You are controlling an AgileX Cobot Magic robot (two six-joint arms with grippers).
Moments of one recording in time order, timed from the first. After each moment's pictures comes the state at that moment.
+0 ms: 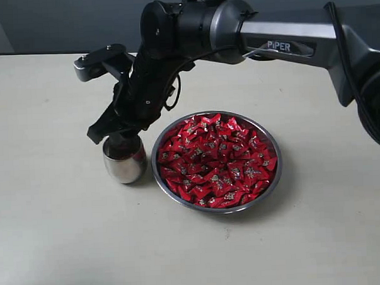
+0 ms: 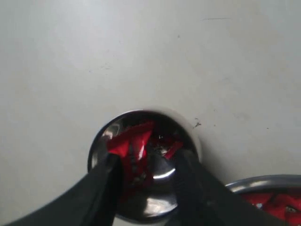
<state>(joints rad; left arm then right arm) 0.15 0.00 0.00 0.04 0.29 -0.02 0.89 2.19 -1.78 0.35 0.86 -0.34</state>
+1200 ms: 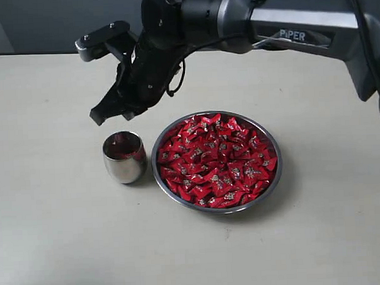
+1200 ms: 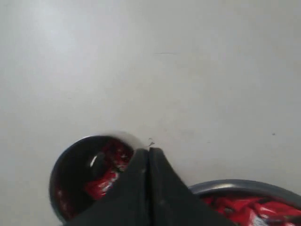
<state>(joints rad) 0.15 0.00 0.00 0.04 0.29 -0.02 0.89 2.14 -1.78 0.17 0.78 -0.20</state>
